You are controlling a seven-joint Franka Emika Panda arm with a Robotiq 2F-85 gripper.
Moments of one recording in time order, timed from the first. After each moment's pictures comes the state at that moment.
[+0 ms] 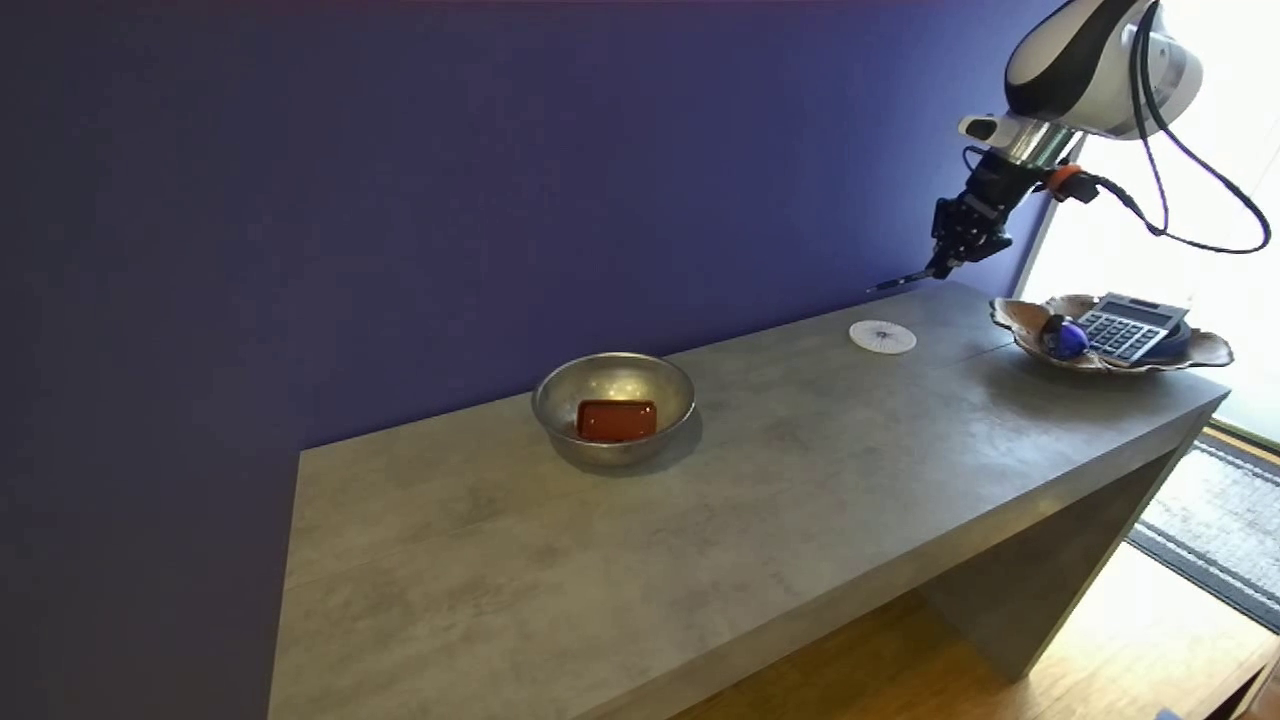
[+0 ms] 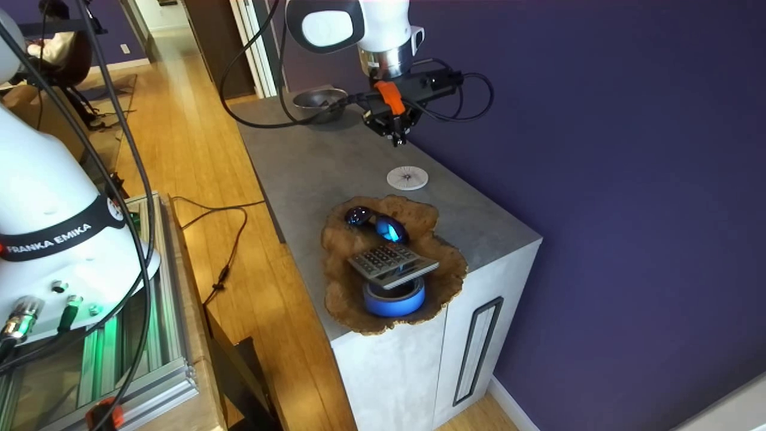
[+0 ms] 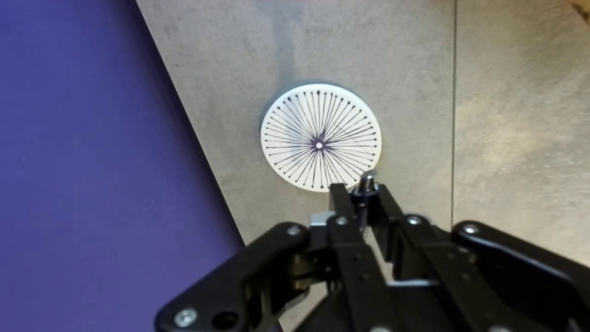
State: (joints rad) arm -0.20 0.28 0.17 -2.35 0.51 2.85 -1.79
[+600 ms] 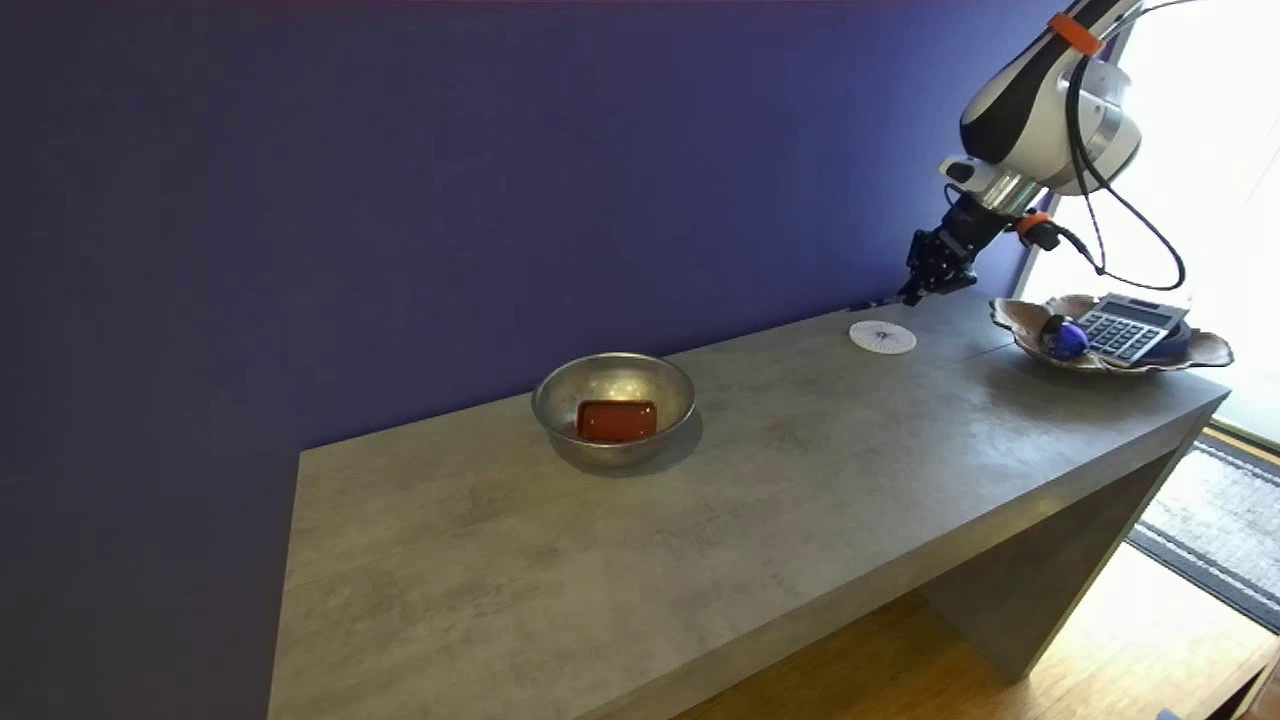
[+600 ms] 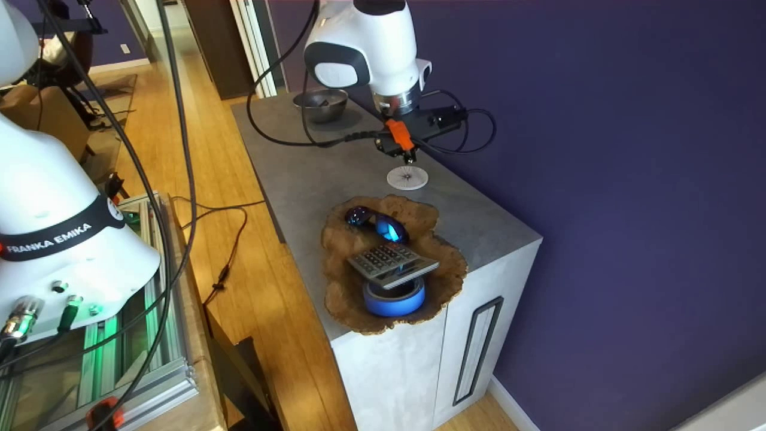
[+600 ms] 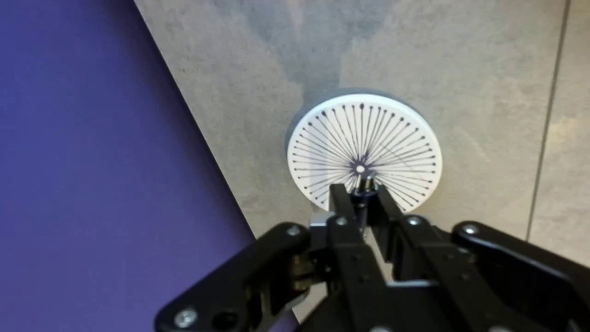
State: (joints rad) arm -0.38 0.51 0.37 -2.25 0.74 3.03 -2.04
